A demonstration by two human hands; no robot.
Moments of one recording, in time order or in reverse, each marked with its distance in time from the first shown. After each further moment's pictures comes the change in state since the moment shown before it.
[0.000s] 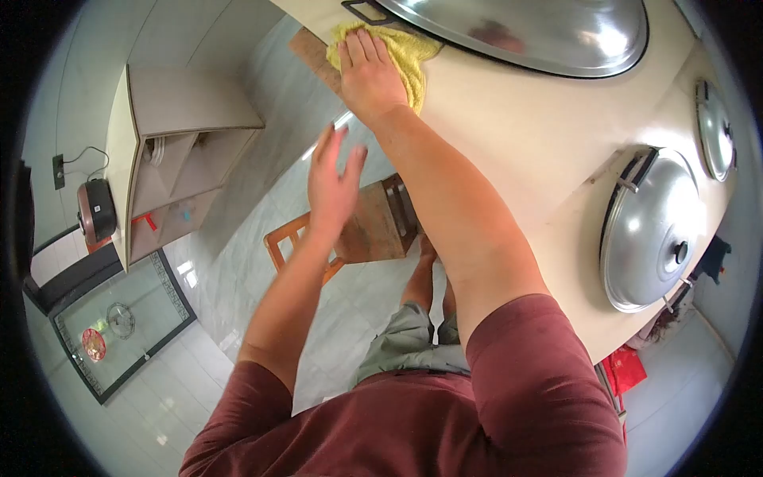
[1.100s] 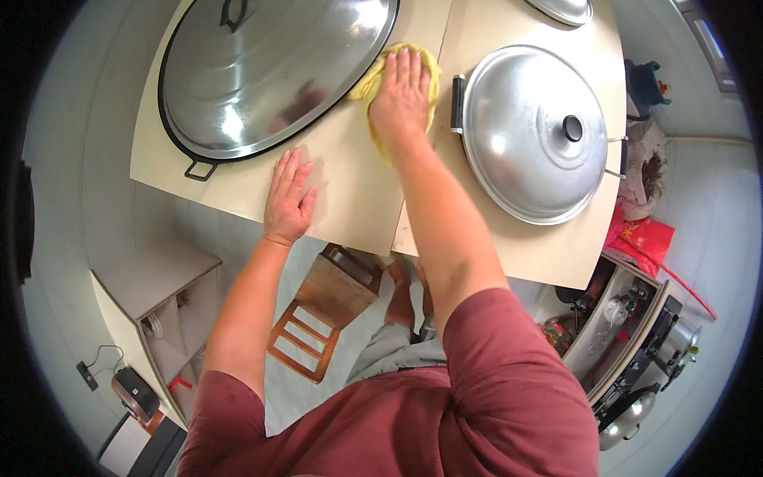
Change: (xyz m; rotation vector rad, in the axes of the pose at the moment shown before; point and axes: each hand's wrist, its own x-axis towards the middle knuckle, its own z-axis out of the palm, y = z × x) left_hand 0.095 0.104 0.121 0.168 -0.359 1.005; right_hand -0.167 0.259 -0.160 -0.264 0.196 0.923
